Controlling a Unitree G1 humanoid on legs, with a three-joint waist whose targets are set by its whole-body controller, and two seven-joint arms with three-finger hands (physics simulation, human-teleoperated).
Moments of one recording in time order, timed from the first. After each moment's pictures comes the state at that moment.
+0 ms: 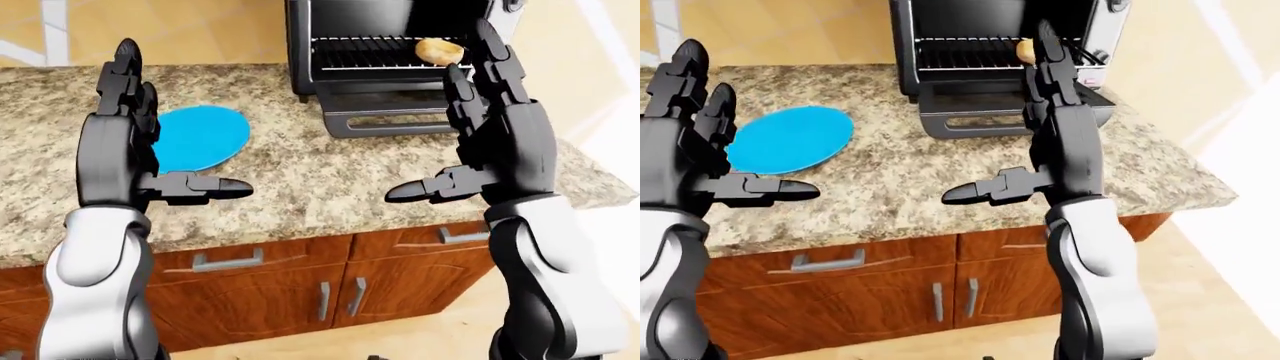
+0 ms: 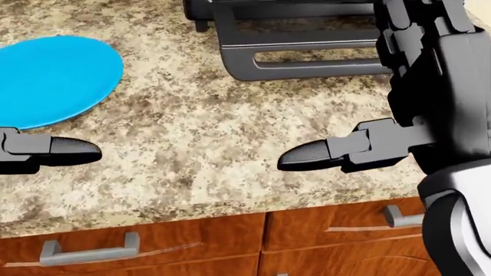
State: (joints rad) left arm -0.44 0.28 0.25 -0.78 0.06 0.89 -0.11; right arm -0.46 -0.16 -0.11 -0.79 0.11 0.79 0.03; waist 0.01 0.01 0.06
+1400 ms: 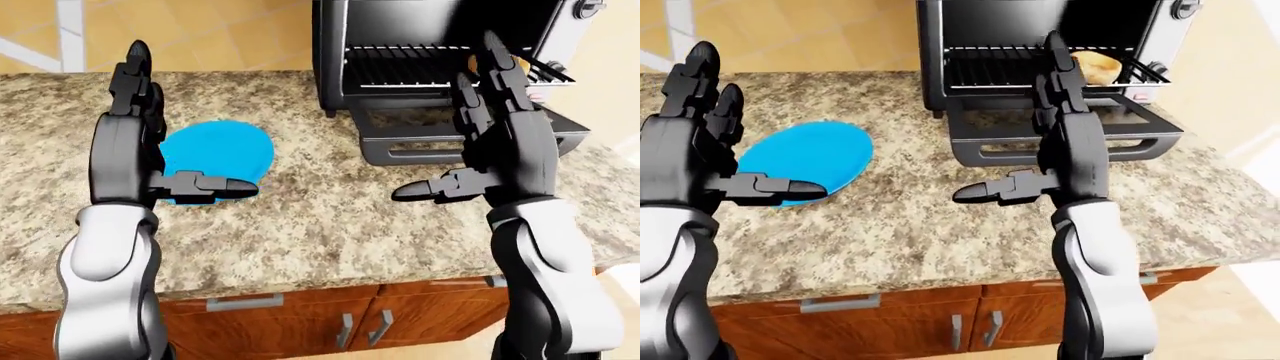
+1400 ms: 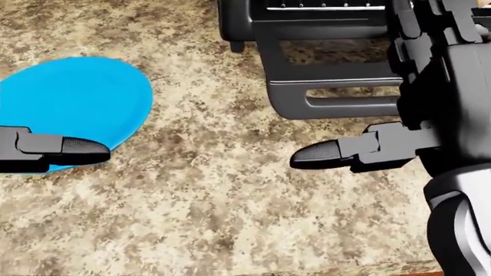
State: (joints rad) left arm -0.44 0.26 0.22 -0.75 0.13 0.86 -0.14; right arm -0.42 -0.16 -0.14 -0.75 0.11 0.73 0.03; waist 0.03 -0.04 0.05
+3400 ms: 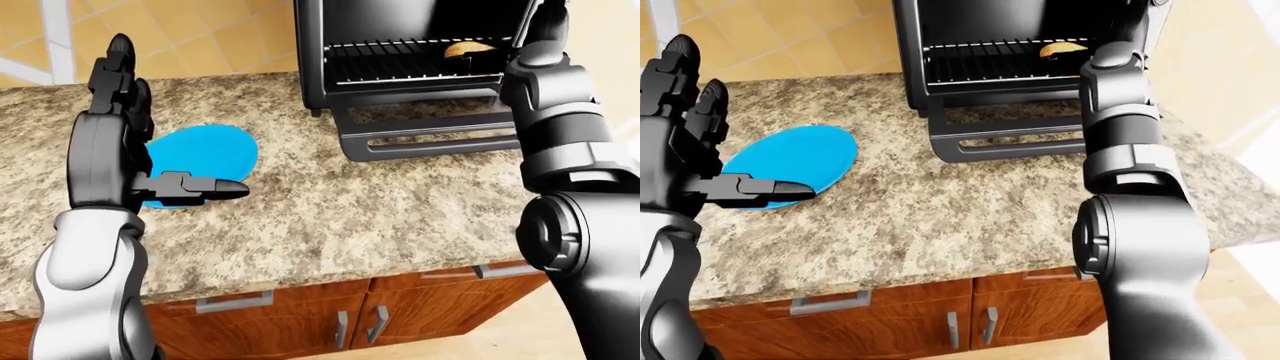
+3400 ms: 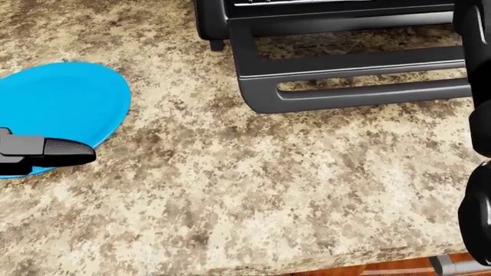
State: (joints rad) left arm -0.44 0.29 0.26 -0.79 0.08 0.89 -0.13; right arm -1.44 -0.48 -0.16 1.11 -0.15 0.42 -0.32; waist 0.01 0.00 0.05
